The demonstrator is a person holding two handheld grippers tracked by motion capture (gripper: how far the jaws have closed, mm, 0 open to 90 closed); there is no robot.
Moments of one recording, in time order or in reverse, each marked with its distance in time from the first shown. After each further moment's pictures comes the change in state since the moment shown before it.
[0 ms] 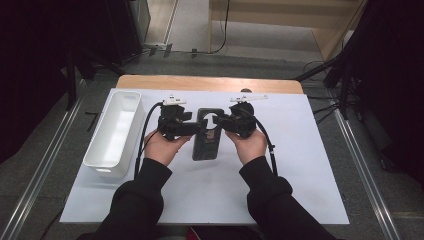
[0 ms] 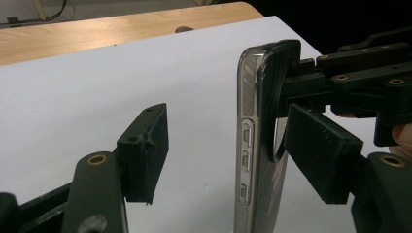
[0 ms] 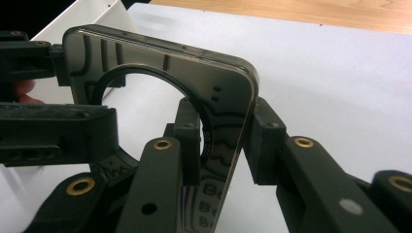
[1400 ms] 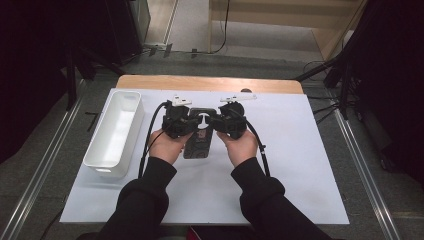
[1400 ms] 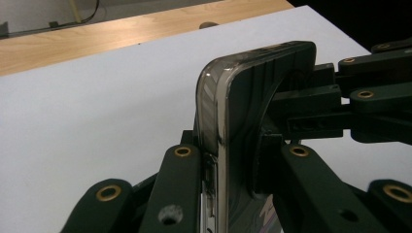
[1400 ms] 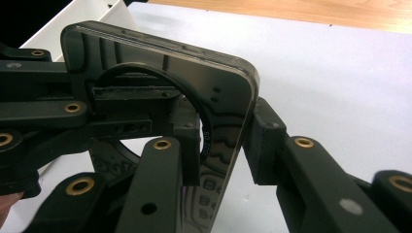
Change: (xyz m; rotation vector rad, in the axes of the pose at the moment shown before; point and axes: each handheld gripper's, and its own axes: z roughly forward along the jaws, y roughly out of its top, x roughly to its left) left arm -0.008 0.001 0.011 0.019 0.104 0.044; right arm 0.023 0.003 0.011 0.007 -0.035 0.005
